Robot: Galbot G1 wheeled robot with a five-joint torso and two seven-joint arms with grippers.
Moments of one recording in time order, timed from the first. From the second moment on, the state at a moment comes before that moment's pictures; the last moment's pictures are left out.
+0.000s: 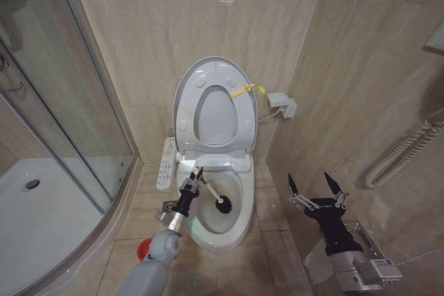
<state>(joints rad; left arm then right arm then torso) 0.98 -1.35 -0.17 -1.32 -0.72 -0.50 0.38 -1.77 1.30 0.64 2.40 0.25 0.08 0.13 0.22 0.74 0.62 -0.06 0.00</state>
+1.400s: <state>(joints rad) 0.92 -1.45 -0.09 -1.18 -0.80 -0.45 0.15 -1.77 1.30 0.64 2.40 0.25 0.08 0.13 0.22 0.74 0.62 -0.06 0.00</state>
